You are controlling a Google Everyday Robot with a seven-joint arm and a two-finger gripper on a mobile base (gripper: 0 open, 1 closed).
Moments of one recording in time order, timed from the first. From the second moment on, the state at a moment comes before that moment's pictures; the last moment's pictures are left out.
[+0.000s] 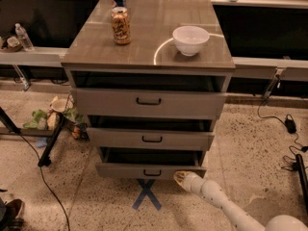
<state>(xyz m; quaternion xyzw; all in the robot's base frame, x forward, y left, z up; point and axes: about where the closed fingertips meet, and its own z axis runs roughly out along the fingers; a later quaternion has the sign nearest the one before) 0.651 -0.146 0.164 -0.55 0.69 0.00 0.46</state>
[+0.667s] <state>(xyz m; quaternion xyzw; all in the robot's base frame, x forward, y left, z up) 0.679 -0.142 0.158 -0.57 0.68 0.00 0.47</state>
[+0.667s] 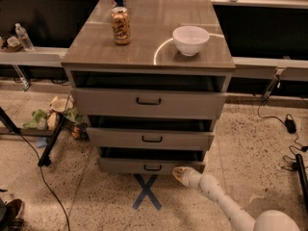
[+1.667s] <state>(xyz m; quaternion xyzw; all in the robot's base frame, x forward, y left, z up) 0.692 -0.201 0.162 -0.57 0.68 -0.03 0.46</state>
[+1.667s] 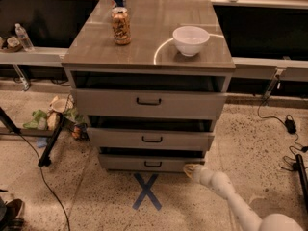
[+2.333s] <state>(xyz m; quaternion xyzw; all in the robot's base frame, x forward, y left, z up) 0.595 -0.241 0.224 -0.55 0.73 0.06 0.39</state>
